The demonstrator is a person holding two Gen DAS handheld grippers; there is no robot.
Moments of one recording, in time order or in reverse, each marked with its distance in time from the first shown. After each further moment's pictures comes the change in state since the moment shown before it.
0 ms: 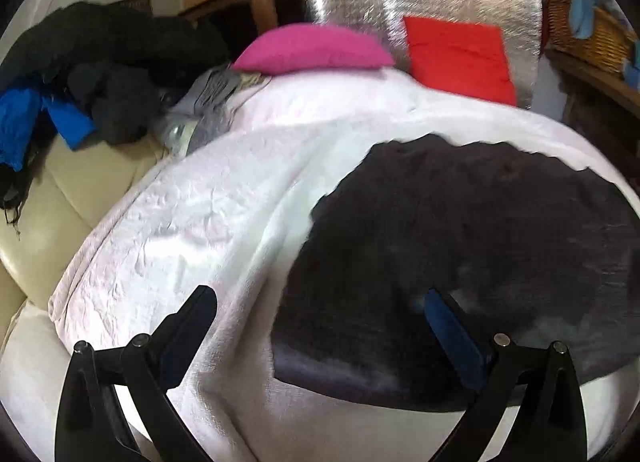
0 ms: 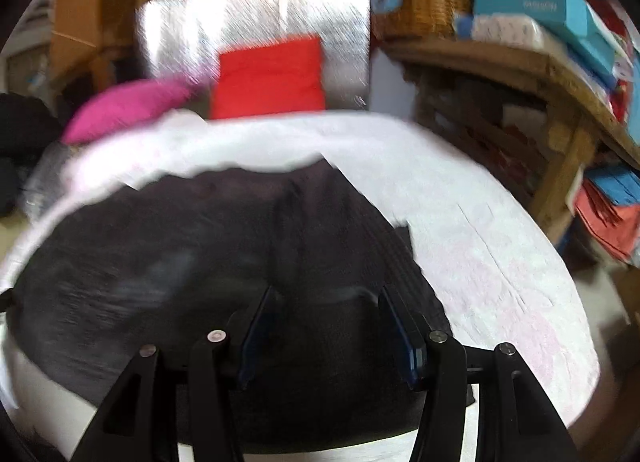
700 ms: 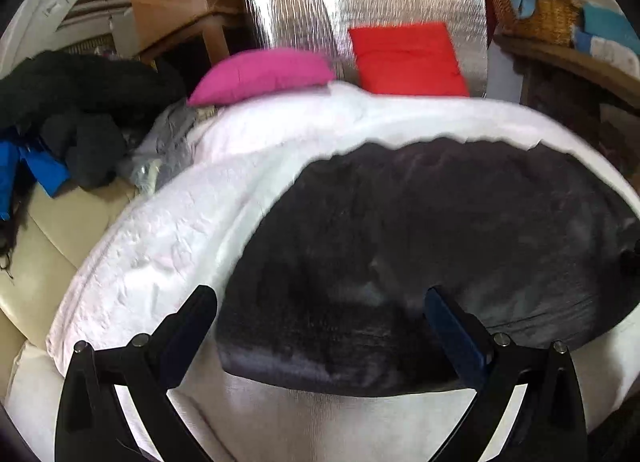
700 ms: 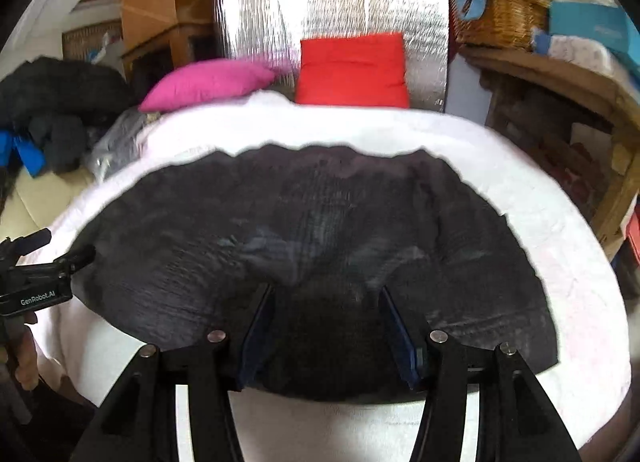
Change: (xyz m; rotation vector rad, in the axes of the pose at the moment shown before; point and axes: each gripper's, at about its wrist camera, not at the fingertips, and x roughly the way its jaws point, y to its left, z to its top) left arm -0.037 -0.042 -0.006 0.122 -0.070 -0.066; right arm -0.025 0.051 -0.023 -0.103 0.038 0.188
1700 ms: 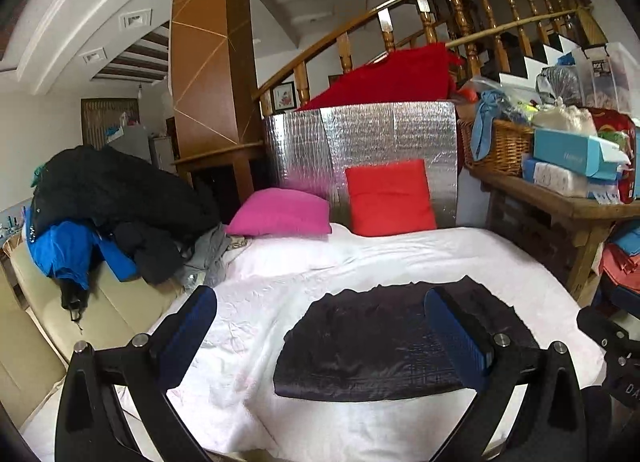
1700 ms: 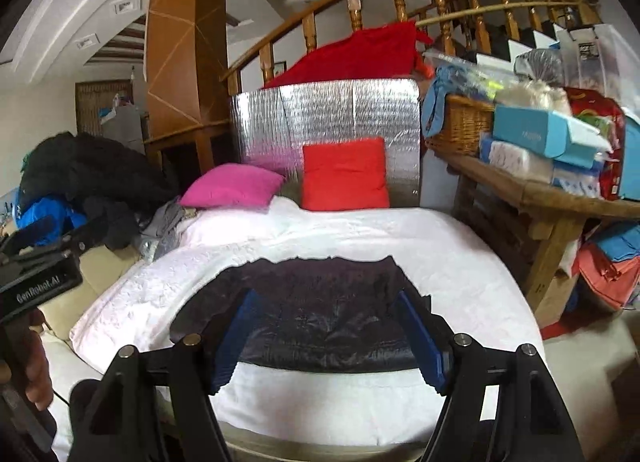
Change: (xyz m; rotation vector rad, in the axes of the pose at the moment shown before) left arm -0.289 0.013 0.052 -0.054 -0.367 -0.009; right arm -0.274 0.038 0.044 0.036 -0.264 -0.027
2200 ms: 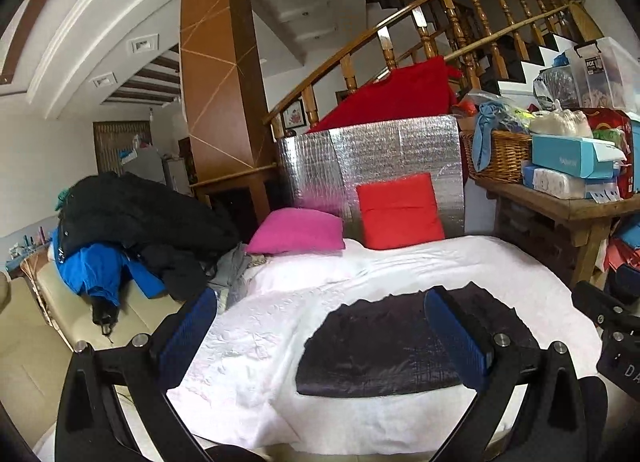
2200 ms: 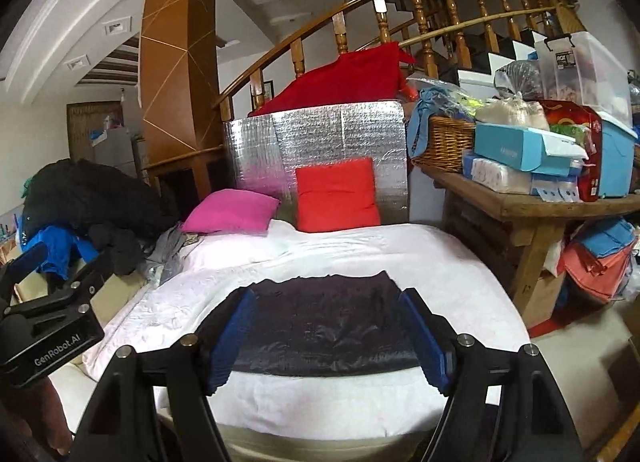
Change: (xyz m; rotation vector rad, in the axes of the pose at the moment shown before) left arm -0.060 -0.005 0.008 0.045 -0.064 0.063; right arm -0.058 0.023 0.017 0.046 -0.048 -0.038
